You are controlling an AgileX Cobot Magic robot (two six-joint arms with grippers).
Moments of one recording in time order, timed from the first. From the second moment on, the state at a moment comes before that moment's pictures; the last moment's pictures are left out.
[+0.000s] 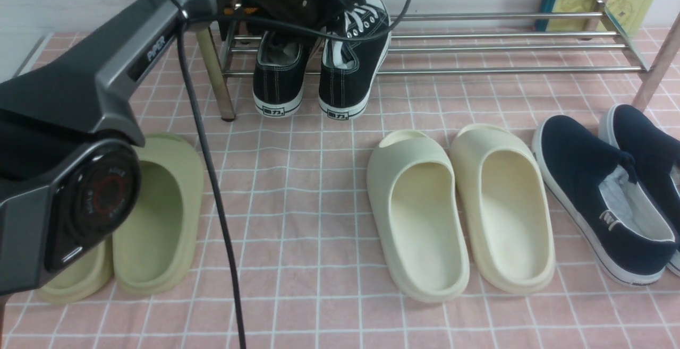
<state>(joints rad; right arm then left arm) -0.06 -0.01 0.01 0.15 0.38 -0.01 -0.38 2.27 -2.35 -0.10 0.91 -0.32</state>
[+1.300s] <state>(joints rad) -0.06 -0.01 0.01 0.15 0.38 -0.01 -0.36 2.11 -1.92 0.15 0.80 -0.30</state>
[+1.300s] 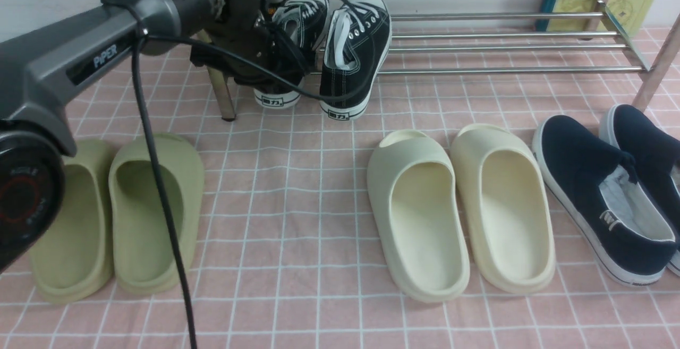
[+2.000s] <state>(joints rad) -0.06 -0.01 0.01 0.15 0.38 -0.01 -0.37 1.93 -2.05 0.15 1.09 -0.20</state>
